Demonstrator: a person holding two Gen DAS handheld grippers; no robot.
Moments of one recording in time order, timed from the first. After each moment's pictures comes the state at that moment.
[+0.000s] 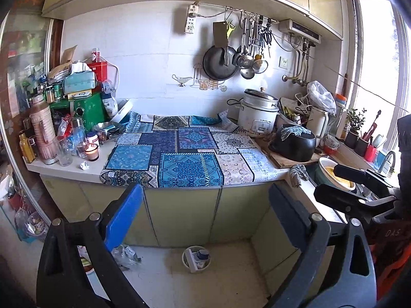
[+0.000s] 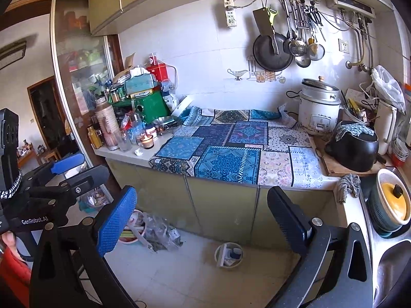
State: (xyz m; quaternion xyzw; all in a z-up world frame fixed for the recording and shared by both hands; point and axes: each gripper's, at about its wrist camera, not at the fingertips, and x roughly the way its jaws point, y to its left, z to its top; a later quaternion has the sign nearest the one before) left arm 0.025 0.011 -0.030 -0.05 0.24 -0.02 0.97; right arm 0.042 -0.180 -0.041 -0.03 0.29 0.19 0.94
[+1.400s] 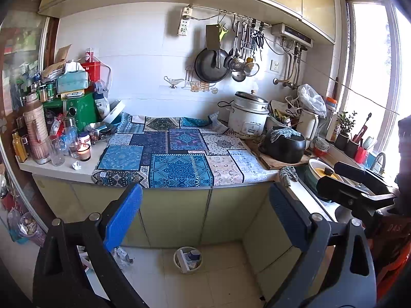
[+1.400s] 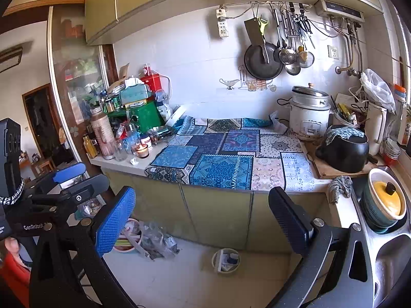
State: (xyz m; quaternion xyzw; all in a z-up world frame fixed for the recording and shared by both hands) left arm 0.016 0.002 -0.026 -0.06 0.24 -0.04 0.97; right arm 0.025 -0.179 -0.027 -0.02 0.26 0.16 0.95
